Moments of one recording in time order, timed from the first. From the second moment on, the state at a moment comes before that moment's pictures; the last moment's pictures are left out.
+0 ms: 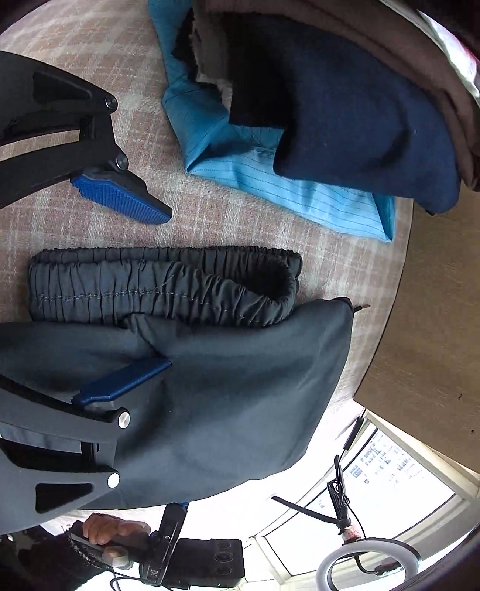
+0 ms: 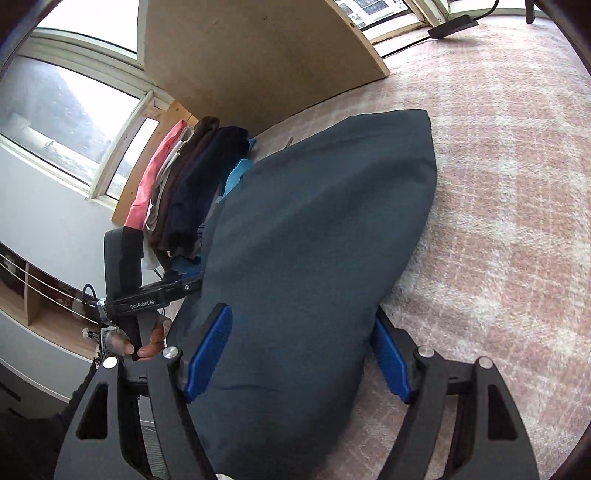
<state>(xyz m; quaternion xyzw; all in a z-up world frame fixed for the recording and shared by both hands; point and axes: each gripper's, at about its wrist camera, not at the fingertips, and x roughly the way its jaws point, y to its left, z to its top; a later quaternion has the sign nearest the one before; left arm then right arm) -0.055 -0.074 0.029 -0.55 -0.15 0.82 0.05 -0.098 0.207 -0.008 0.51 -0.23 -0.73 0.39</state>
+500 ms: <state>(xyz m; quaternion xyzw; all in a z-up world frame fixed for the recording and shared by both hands) -0.050 -0.060 0.044 -0.52 -0.12 0.84 0.04 -0.081 0.154 0.025 0.49 -0.12 -0.77 0.38</state>
